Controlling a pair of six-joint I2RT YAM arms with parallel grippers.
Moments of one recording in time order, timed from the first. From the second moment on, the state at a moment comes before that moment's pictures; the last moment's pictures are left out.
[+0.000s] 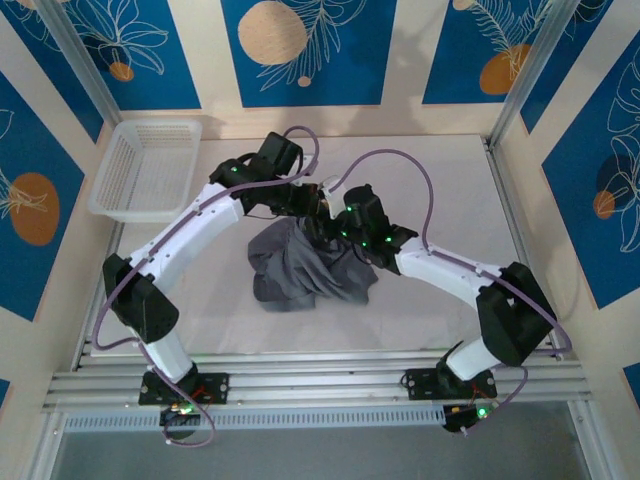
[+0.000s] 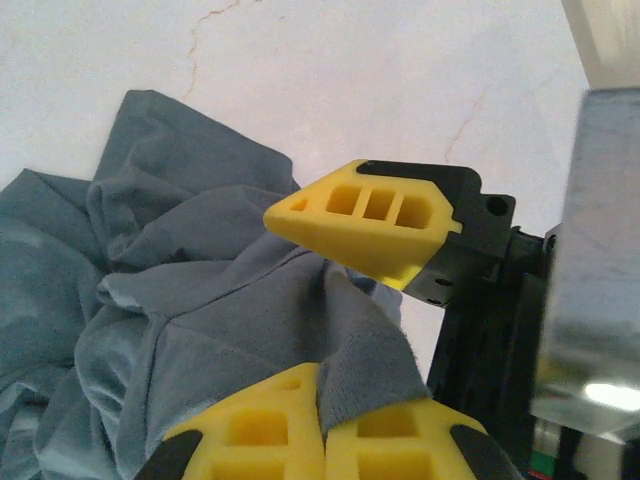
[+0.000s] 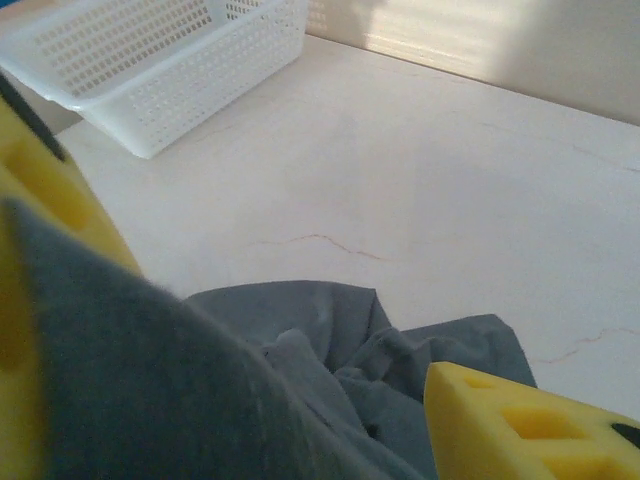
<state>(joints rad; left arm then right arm) -0.65 1.72 1.77 -0.96 0.22 -0.41 0.69 1.51 0.99 0.09 -0.04 0.08</state>
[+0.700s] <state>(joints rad) -0.57 1.67 1.67 -0.95 0.25 -0.41 0.34 1.29 0.73 0.01 -0.71 0.27</state>
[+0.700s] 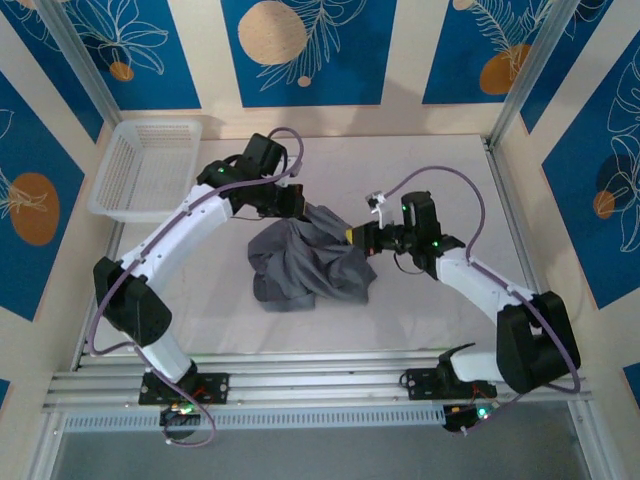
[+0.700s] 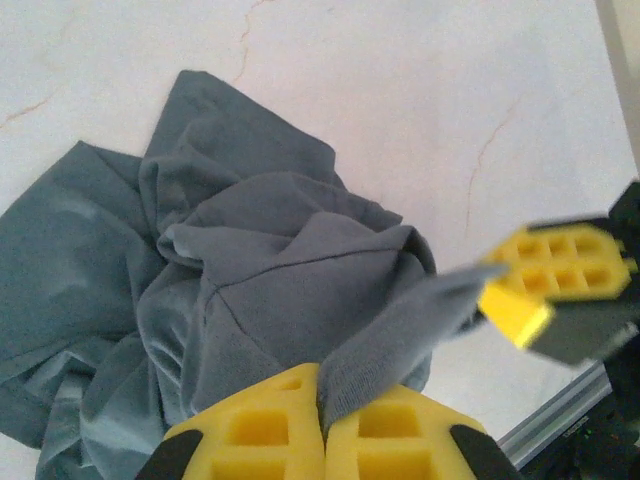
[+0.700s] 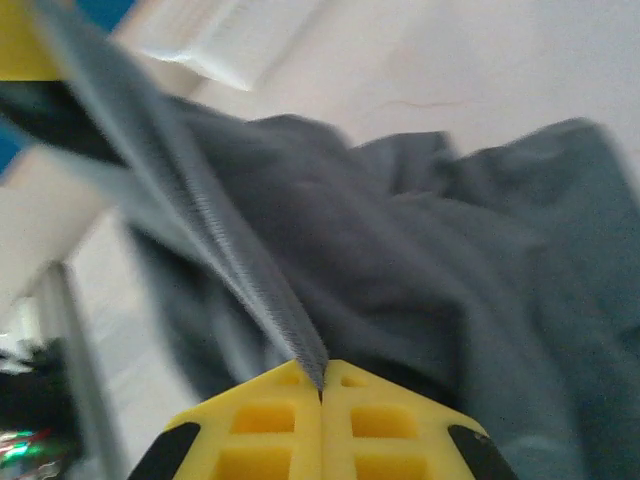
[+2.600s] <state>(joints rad) -0.60 1.68 1.40 -0.47 0.64 -0.22 0.52 1.04 0.72 -0.06 -0.38 0.44</state>
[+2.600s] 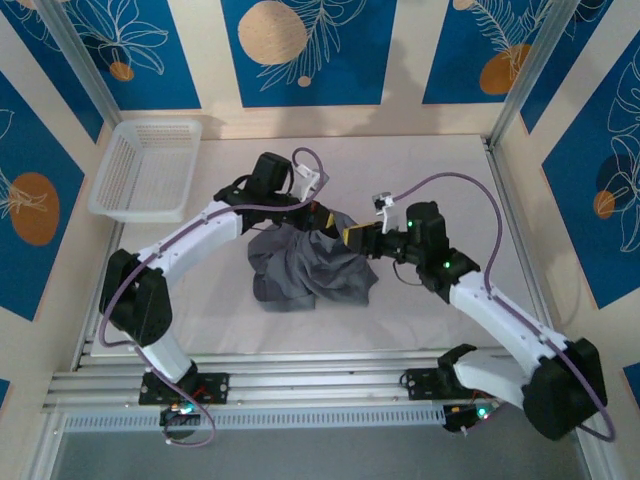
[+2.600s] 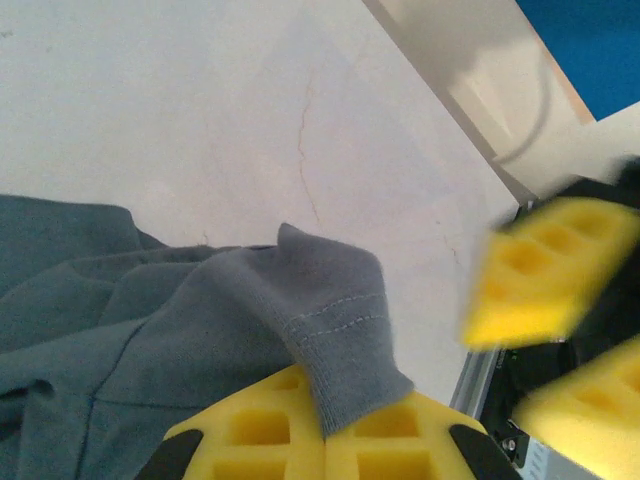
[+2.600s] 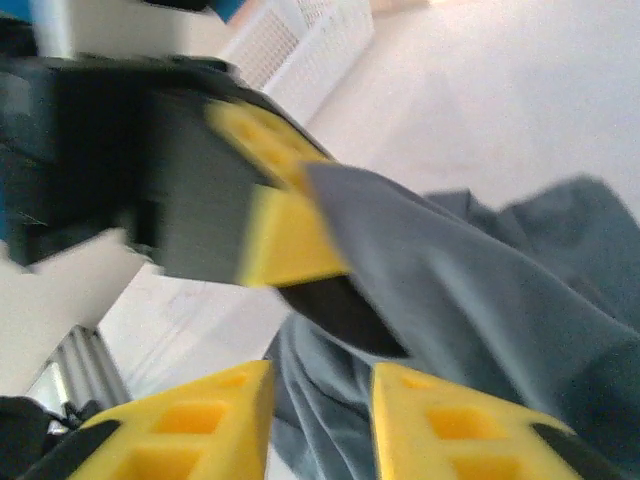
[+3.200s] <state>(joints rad) -0.60 1.69 1.42 -0.49 0.63 -0.24 0.72 1.31 0.88 -0.22 0.15 0.34</state>
